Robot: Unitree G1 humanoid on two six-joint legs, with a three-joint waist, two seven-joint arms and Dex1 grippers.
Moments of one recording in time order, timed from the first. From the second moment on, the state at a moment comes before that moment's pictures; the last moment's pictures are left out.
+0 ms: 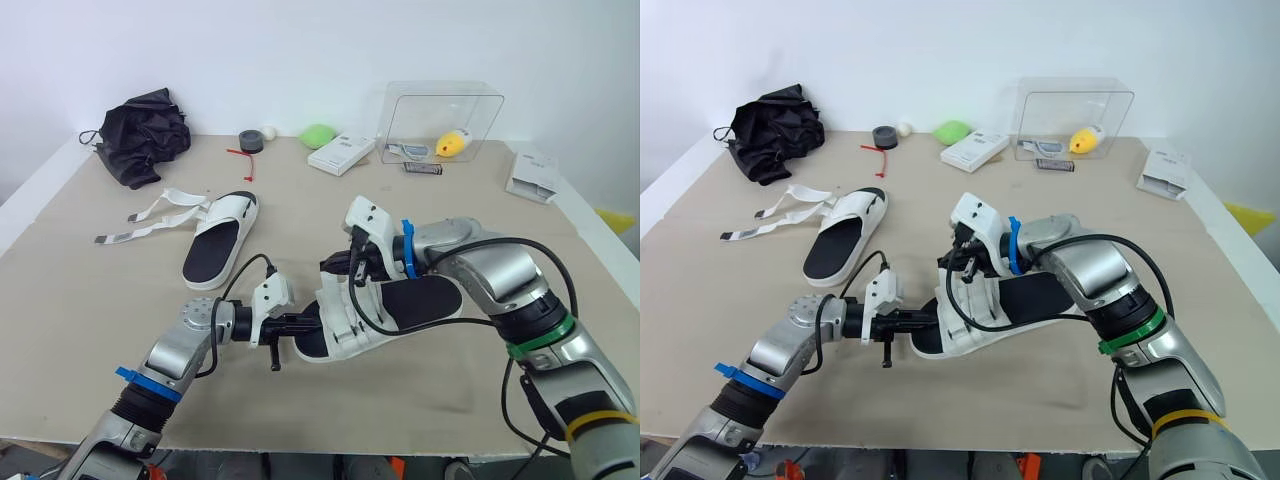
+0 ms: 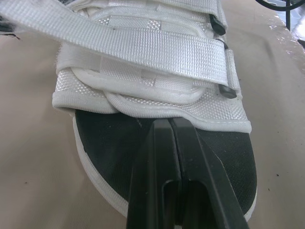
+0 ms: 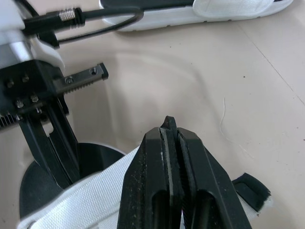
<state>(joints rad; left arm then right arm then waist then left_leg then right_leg) -0.36 0.42 -0.31 0.05 -0.29 0.30 -1.08 -0.85 -0.65 0.44 -0.08 0.37 0.88 0.88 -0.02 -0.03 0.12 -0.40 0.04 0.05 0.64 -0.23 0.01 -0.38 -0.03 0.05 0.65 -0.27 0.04</state>
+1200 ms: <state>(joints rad) -0.38 0.41 -0.21 -0.12 -0.48 0.44 -1.12 -0.43 -0.95 -0.17 -0.26 0.79 1.15 1.28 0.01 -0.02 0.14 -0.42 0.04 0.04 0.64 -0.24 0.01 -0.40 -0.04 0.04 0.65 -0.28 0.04</state>
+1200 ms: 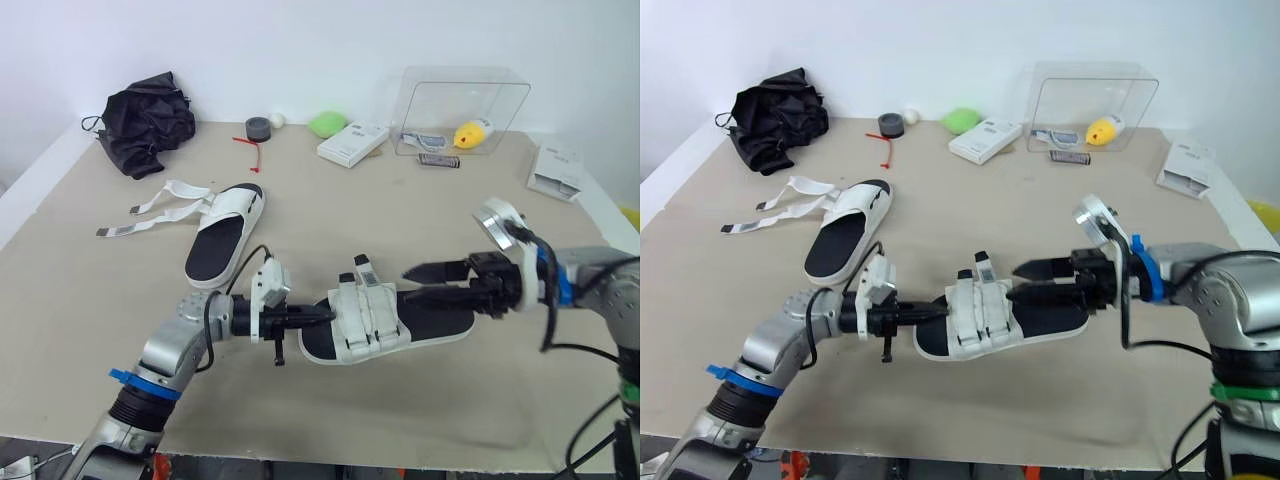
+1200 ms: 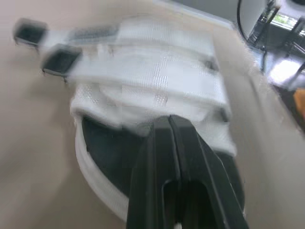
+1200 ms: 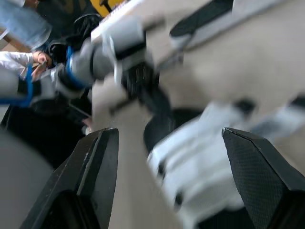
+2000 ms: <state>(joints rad) -0.16 0.69 0.03 -0.36 -0.63 0.49 -1.14 -0.18 -1.01 -0.04 -0.34 0.64 0.81 1.27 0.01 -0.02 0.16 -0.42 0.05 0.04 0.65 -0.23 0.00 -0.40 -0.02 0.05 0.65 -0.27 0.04</state>
